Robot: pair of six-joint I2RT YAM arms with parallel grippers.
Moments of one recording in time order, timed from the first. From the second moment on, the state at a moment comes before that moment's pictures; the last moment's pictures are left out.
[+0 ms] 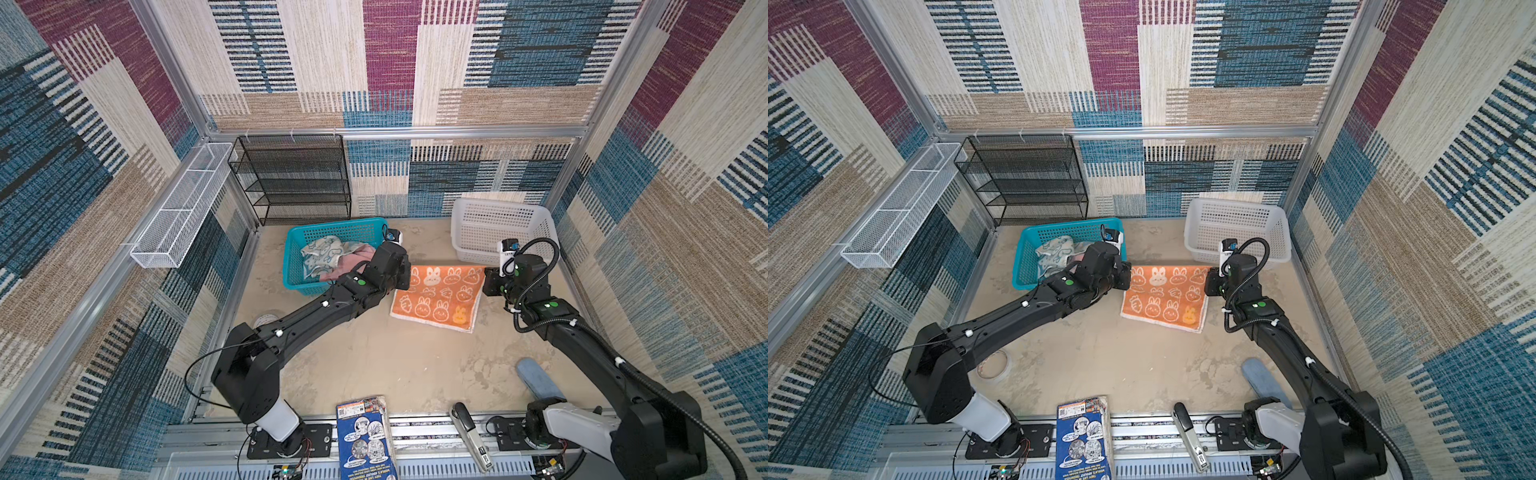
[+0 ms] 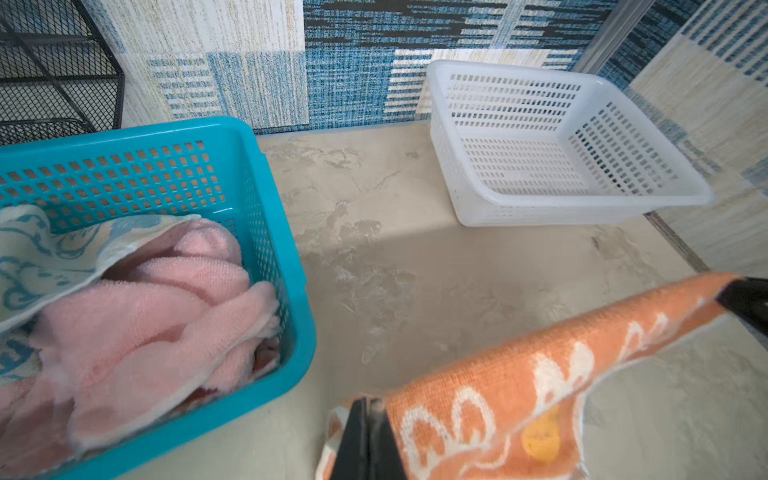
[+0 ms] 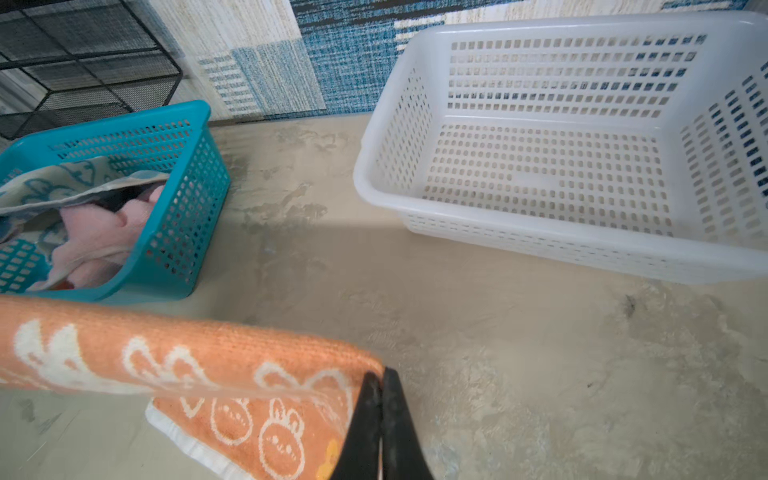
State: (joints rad) left arm -0.72 1.64 1.29 -0.27 -0.26 -0.35; right arm 0.20 1.19 0.79 -0.13 -0.01 0.20
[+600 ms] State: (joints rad) left arm -0.65 1.87 1.27 0.00 -0.21 -0.30; right arm 0.20 1.36 0.74 0.01 0.04 0.15
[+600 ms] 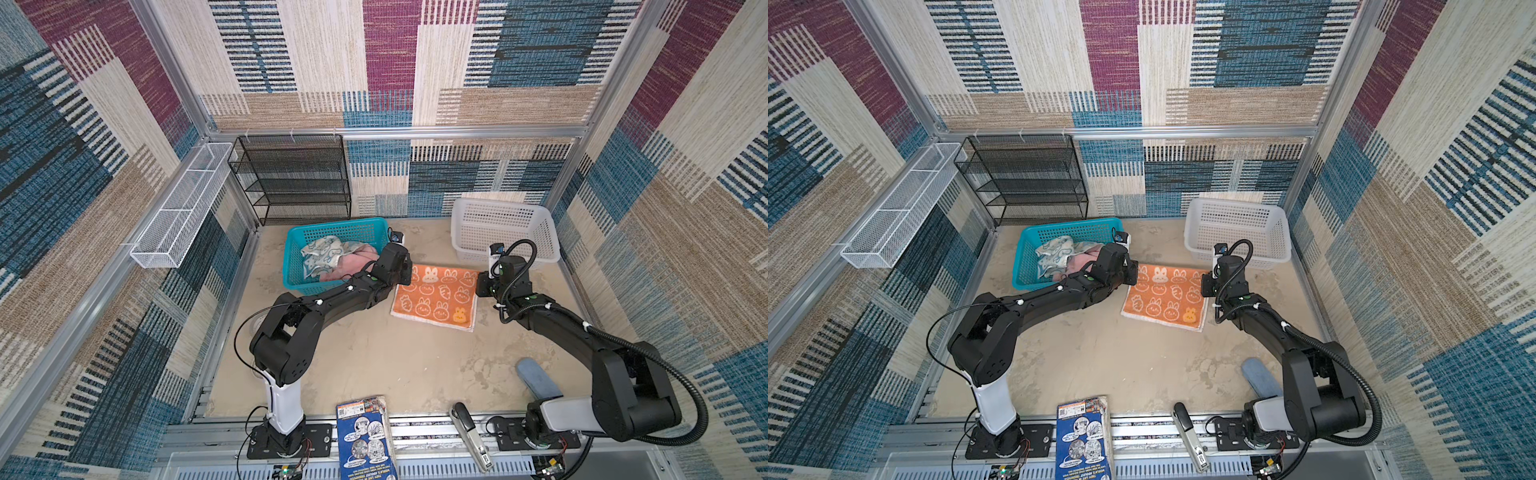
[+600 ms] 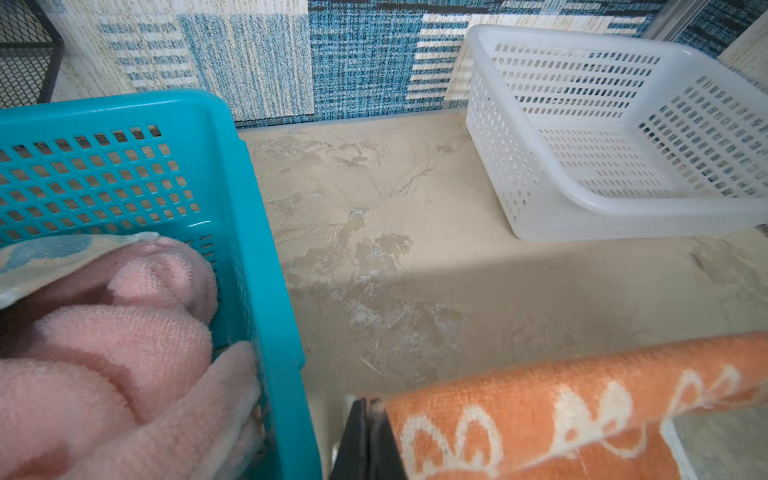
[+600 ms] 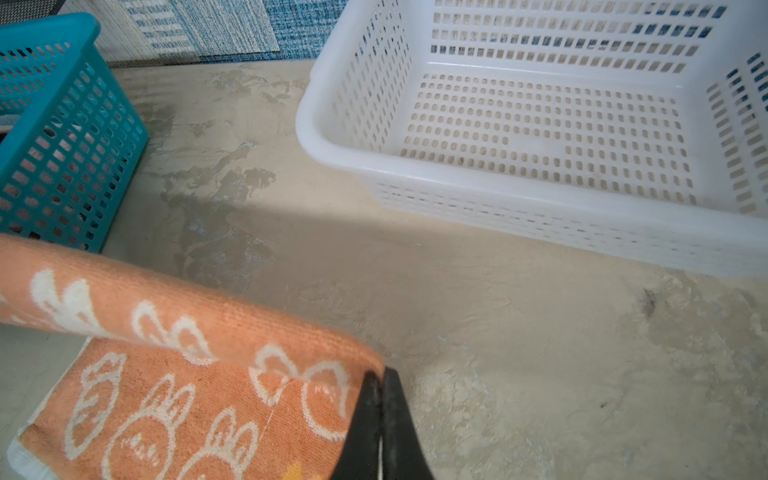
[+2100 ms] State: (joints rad) left arm -0.66 1.64 0.94 -0.05 -0.13 -0.47; right arm 0.21 1.17 0.51 -0.17 -0.26 0.42
